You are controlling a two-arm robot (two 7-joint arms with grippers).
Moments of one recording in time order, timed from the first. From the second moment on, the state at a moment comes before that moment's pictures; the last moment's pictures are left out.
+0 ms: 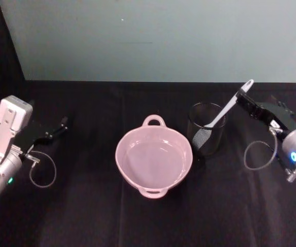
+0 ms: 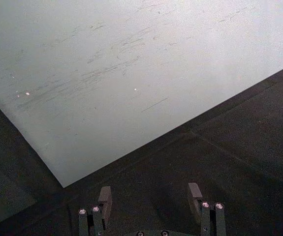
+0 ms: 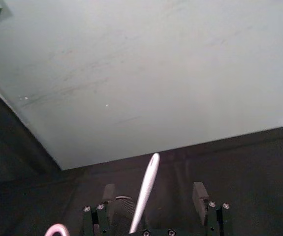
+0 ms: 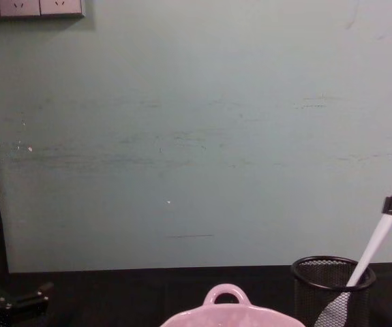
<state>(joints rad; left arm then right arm) -0.20 0.60 0.45 -1.41 -0.25 -0.12 0.03 0.08 0.34 -0.13 -1.73 0.67 0.28 -0.08</state>
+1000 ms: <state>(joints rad) -0.20 0.60 0.45 -1.41 -0.25 -0.12 0.03 -0.01 0.34 -0.04 -1.49 0.40 -0.20 0.03</state>
